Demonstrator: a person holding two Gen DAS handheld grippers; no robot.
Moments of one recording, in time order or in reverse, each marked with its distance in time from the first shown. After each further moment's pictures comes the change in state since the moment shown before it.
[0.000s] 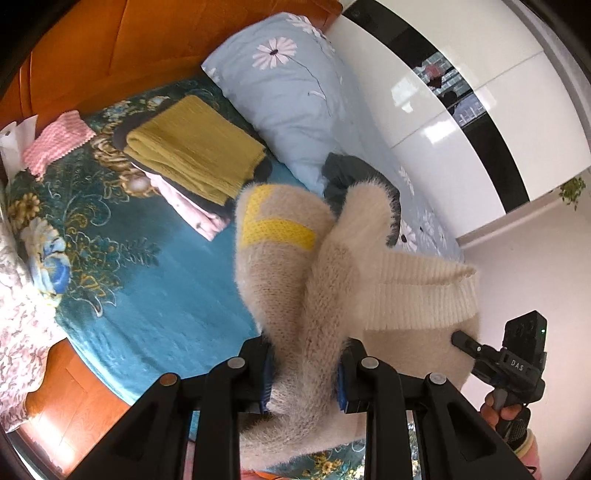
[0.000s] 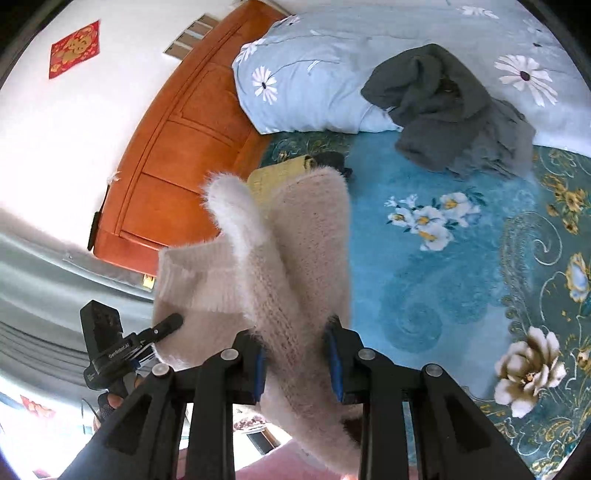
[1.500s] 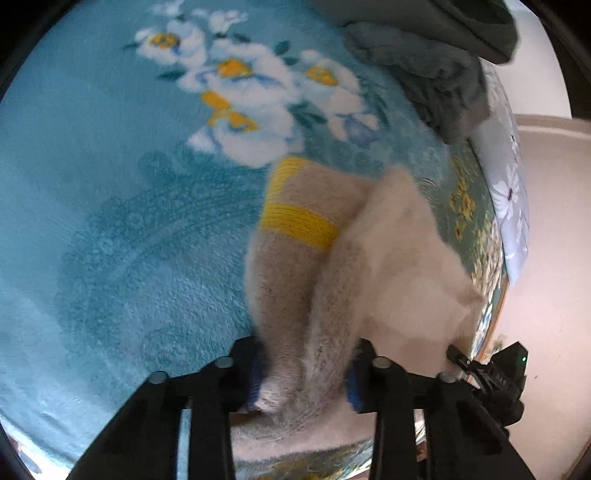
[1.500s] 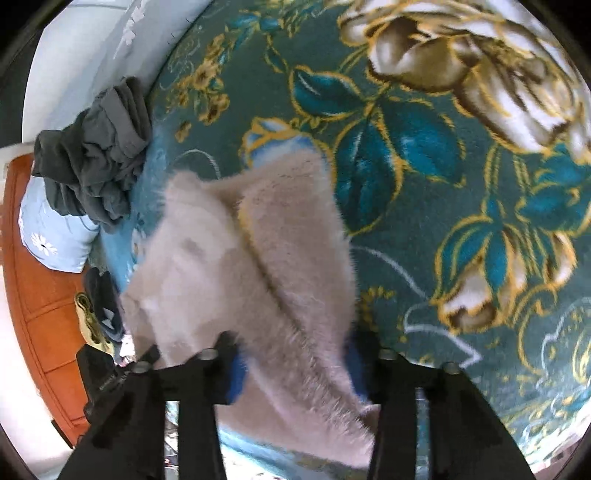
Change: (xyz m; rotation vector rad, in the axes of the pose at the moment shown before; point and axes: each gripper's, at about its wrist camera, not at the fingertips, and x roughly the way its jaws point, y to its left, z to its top) left arm 0.449 -0.080 -0.083 0.042 0.645 0.075; right arm 0.007 -0.429 -0.076 0.803 -0.043 -0.259
